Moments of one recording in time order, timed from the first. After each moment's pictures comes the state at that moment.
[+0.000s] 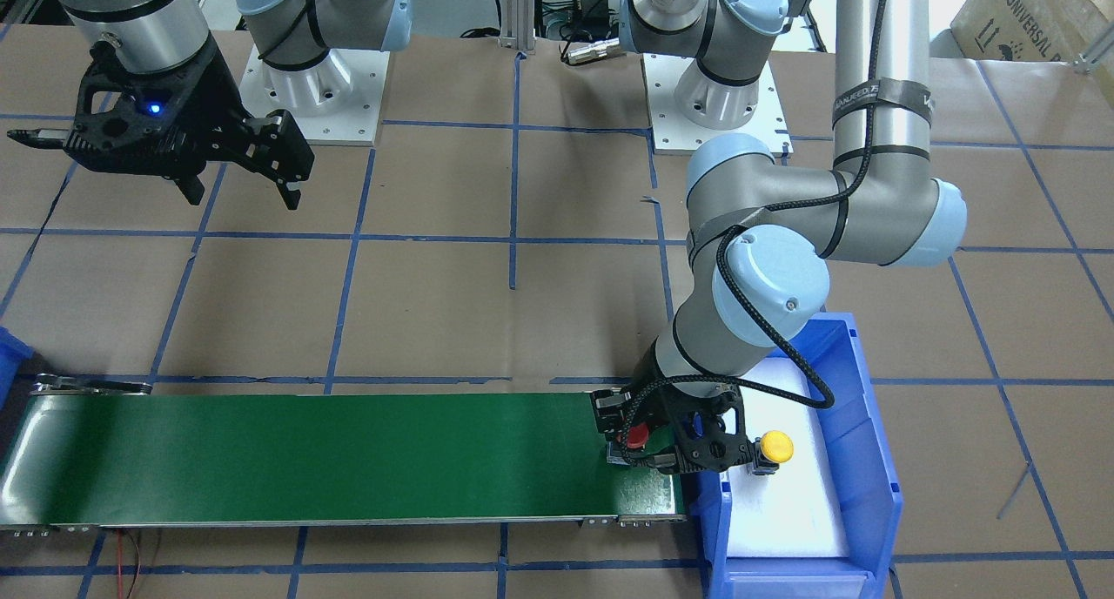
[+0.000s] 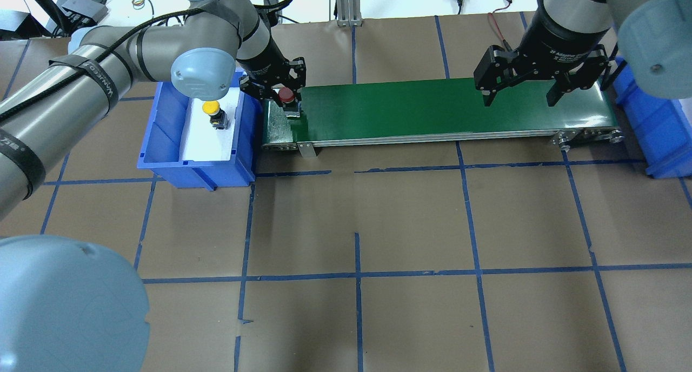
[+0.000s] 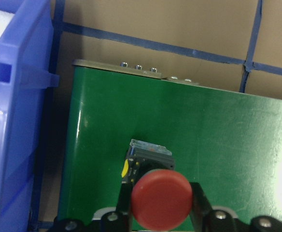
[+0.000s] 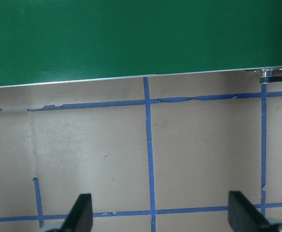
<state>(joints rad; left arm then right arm) -1.66 -2.07 -1.47 -1.10 1.39 -0.29 1.55 -1.59 1.60 -1.63 -1.56 0.03</state>
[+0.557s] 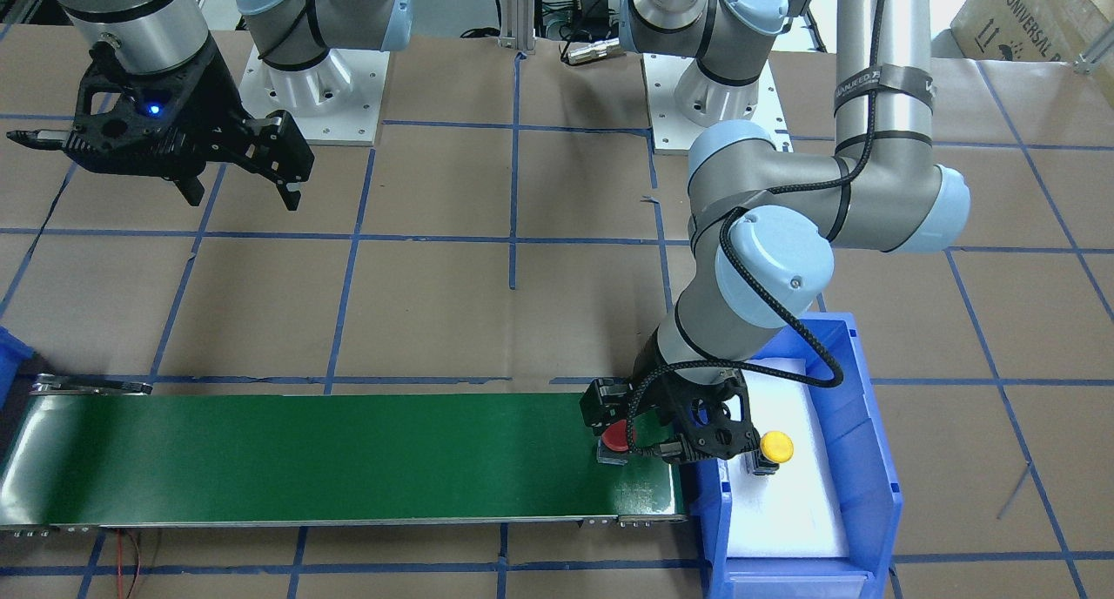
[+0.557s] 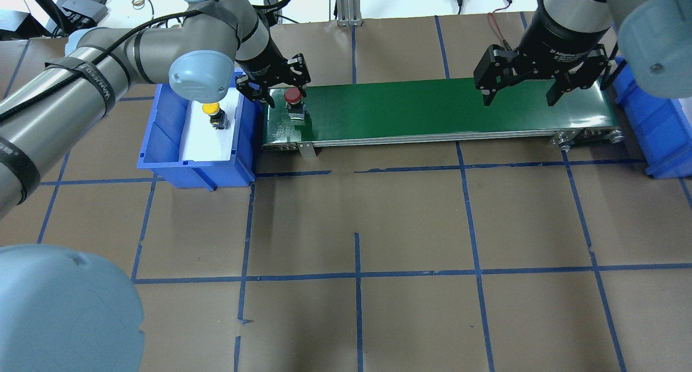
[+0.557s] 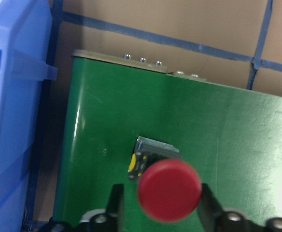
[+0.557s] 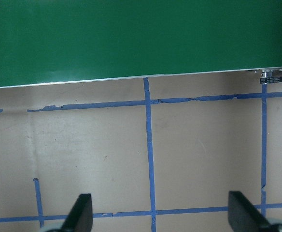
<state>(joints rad) -1.66 -2.02 -1.48 -1.11 1.39 -0.31 1.55 -1.59 1.60 -1.64 -1.56 0.03</state>
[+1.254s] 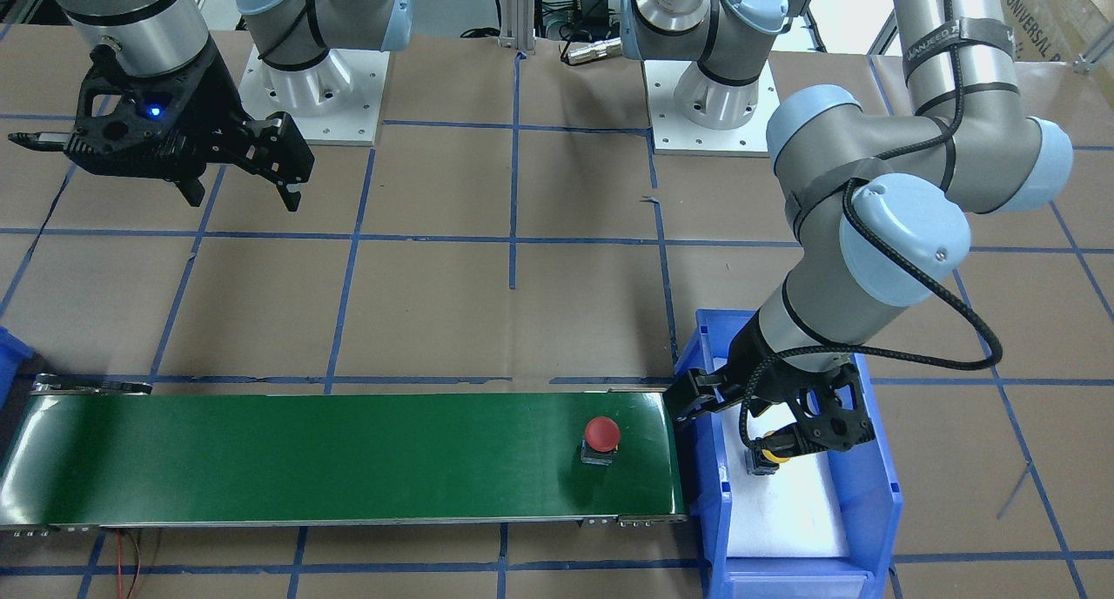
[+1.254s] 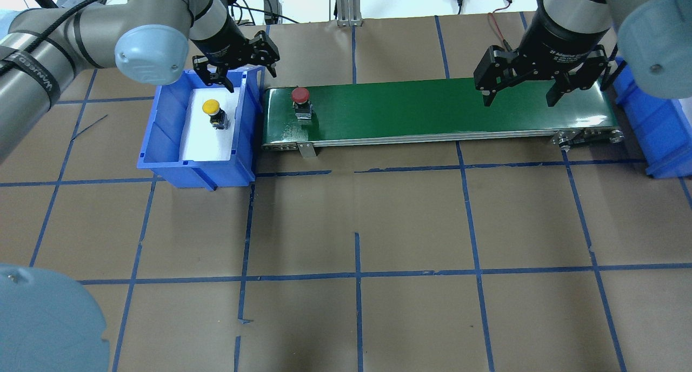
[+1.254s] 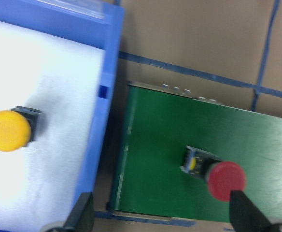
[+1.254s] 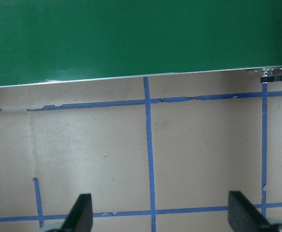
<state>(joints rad) -1.53 -1.98 -1.46 -1.20 1.45 -0.16 1.55 -1.59 1.60 -1.64 -1.56 0.03</state>
